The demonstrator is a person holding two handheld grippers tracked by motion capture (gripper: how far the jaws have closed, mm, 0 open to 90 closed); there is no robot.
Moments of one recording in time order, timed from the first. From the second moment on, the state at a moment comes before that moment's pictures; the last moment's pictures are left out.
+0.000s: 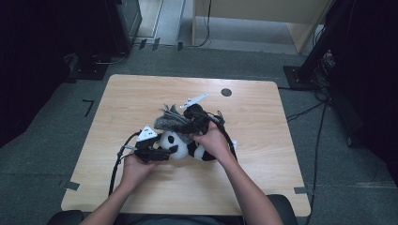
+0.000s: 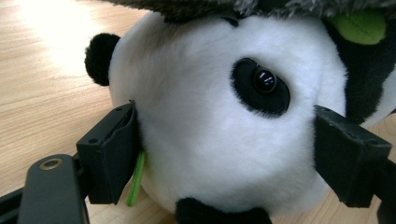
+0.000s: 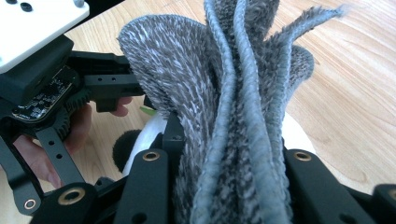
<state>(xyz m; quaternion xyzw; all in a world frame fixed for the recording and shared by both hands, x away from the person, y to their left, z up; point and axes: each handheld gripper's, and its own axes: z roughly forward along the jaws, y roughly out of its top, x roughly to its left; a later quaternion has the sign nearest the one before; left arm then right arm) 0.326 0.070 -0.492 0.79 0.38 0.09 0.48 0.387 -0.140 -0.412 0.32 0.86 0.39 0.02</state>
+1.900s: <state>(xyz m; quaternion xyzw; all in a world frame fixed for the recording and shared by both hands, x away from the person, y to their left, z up) 0.327 0.068 -0.491 0.79 0.37 0.09 0.48 0.389 -0.143 -0.406 0.33 0.87 0.37 0.02</state>
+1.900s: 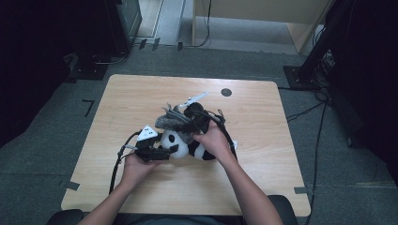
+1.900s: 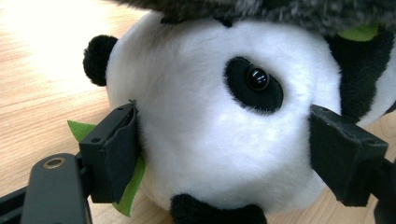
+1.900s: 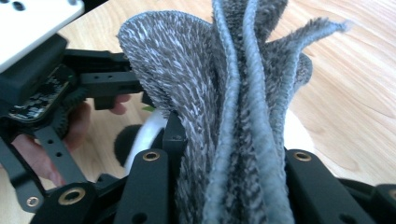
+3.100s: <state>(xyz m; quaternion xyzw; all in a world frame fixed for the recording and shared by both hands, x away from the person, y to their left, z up) 0.330 0.068 -0.492 0.79 0.36 0.09 0.48 0.379 -0.178 -0.366 0.33 0.84 0.42 0.06</state>
